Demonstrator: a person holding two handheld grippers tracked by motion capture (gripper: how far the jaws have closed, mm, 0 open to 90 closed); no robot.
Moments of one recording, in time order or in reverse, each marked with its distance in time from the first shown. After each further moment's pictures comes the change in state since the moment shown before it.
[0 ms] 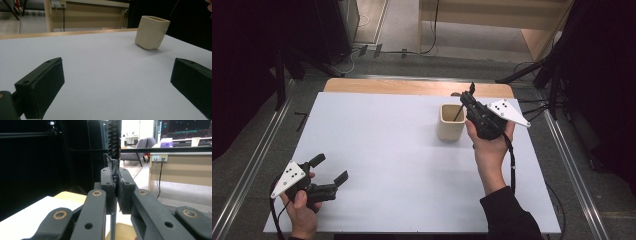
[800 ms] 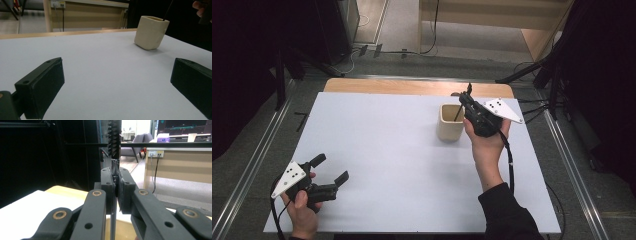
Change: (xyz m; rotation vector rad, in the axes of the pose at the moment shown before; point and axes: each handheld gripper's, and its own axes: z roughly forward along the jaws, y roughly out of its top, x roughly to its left) left arm -0.001 0.000 0.001 -0.001 -0.005 0.000; right arm -0.010 -0.016 0.018 0.039 -0.030 -0.024
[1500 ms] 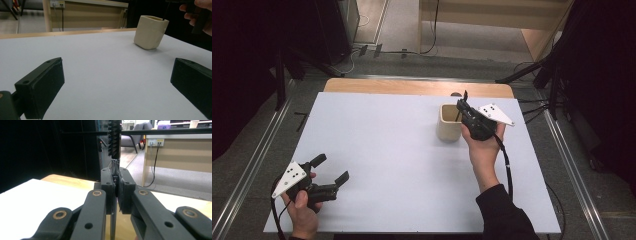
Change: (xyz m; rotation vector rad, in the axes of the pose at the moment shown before) left arm 0.000 0.000 0.001 0.004 -0.005 0.001; right arm -0.005 -0.028 0.011 0.071 -0.015 0.006
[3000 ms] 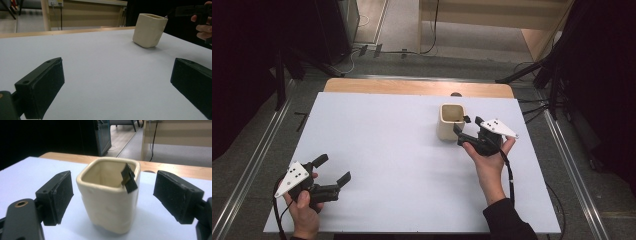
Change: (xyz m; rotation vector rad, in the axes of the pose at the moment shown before) left arm -0.003 -0.001 0.003 0.009 -0.006 0.006; right arm -0.003 -0.027 -0.031 0.163 -0.022 0.035
